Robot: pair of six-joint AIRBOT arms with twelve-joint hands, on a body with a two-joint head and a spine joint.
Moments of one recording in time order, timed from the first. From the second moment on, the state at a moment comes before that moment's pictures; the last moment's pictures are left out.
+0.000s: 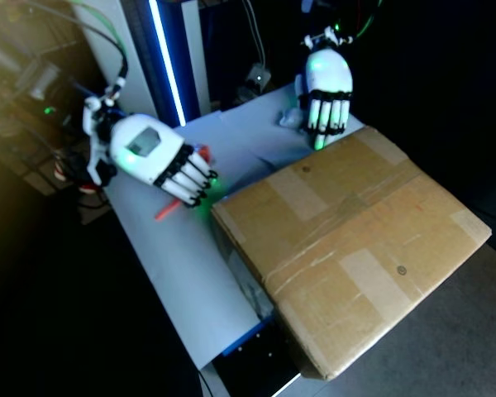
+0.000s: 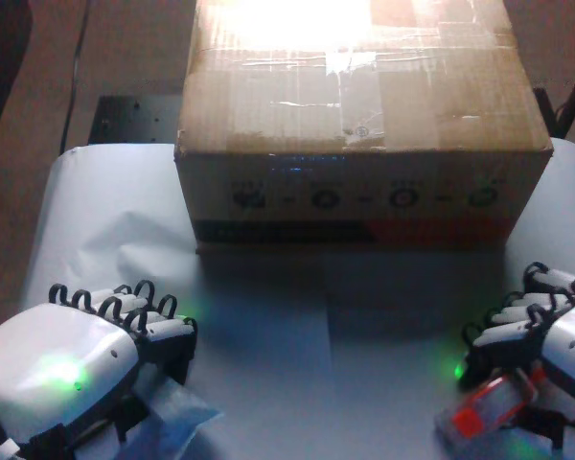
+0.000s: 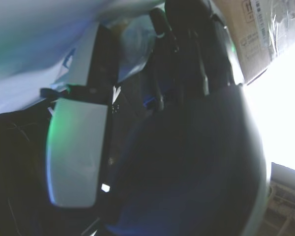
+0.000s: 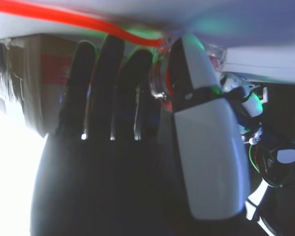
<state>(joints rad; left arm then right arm) 1.25 -0.89 0.66 2.70 0.93 -1.58 -1.21 -0.86 0.62 -2.73 -0.96 1.94</state>
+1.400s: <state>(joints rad) 0.86 -0.79 0.74 2.97 0.96 -1.80 -1.02 -0.64 0.57 -2.92 -1.13 1.94</state>
